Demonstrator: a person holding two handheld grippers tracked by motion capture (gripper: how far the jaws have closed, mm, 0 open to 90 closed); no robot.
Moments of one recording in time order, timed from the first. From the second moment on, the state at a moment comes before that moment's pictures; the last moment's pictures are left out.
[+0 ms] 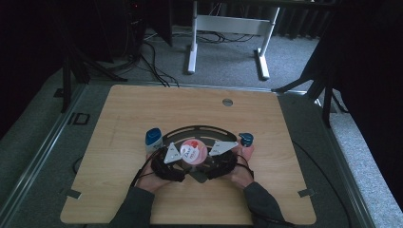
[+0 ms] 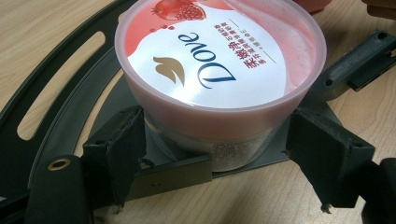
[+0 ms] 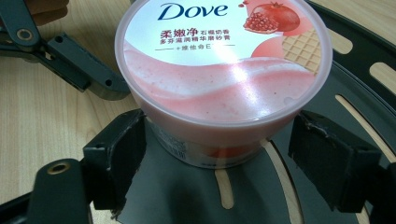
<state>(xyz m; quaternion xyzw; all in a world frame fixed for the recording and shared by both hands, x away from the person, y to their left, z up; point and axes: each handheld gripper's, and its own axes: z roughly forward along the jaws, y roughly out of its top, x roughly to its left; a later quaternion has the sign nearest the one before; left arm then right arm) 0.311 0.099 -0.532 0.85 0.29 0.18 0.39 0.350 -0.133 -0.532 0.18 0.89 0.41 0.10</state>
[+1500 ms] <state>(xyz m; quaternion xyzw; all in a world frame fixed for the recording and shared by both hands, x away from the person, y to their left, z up) 0.276 0.102 -0.520 0.82 0.31 0.22 0.42 0.348 -0.144 -0.533 0.20 0.88 0.42 0.10</state>
